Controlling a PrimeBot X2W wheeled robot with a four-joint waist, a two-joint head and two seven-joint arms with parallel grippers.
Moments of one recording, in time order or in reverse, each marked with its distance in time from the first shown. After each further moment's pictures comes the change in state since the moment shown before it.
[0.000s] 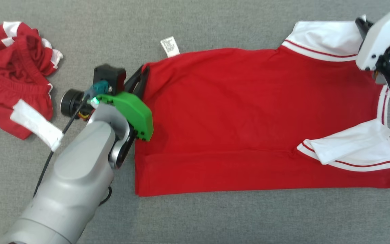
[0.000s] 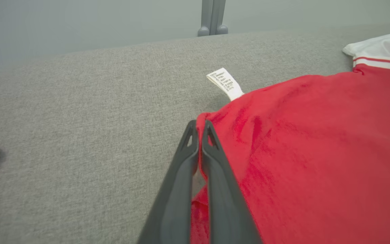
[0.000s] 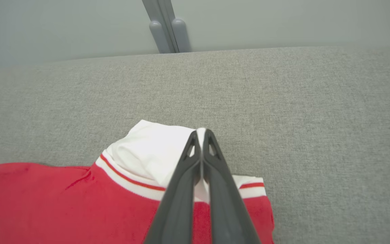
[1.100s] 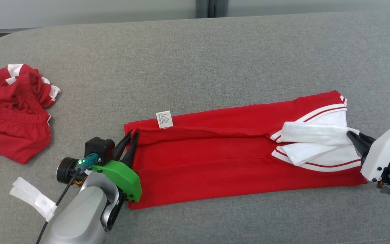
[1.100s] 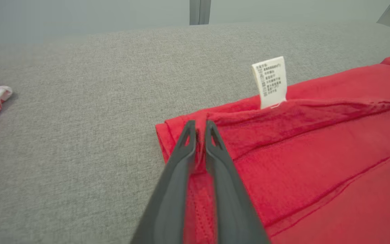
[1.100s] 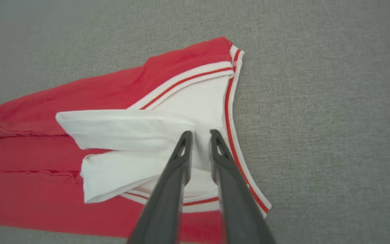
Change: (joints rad) left arm 0.316 0.042 0.082 -0.024 0.077 -0.041 -0.145; right arm 0.708 -0.026 -0.166 -0.556 0.136 0.000 0.179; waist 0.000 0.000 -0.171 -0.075
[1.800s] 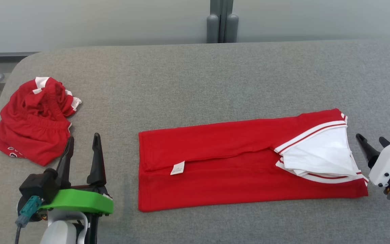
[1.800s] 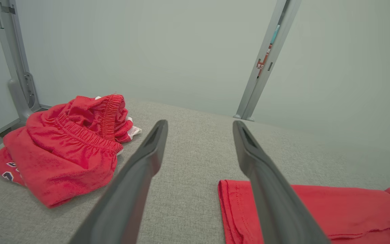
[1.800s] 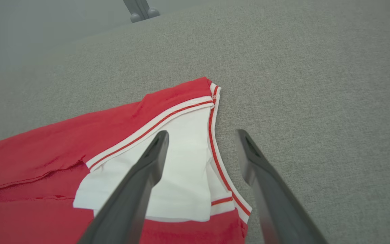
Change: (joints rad) left arm 0.371 -0.139 0.589 -0.442 0.188 -0.045 -0.002; right arm 0.046 0.107 -0.158 -0.018 -0.158 0.000 -0.040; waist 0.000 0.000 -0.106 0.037
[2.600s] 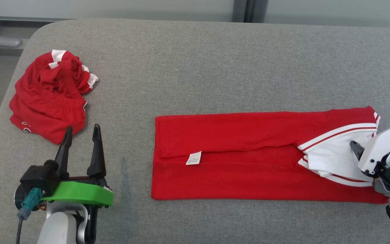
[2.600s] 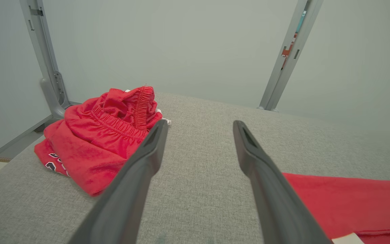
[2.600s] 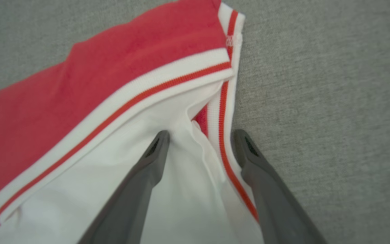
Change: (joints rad) left arm -0.028 -0.035 0.063 -0.001 0.115 -0.048 0.000; right arm -0.245 0.074 -0.073 0.473 -0.165 -0.001 0.031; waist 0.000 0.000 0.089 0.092
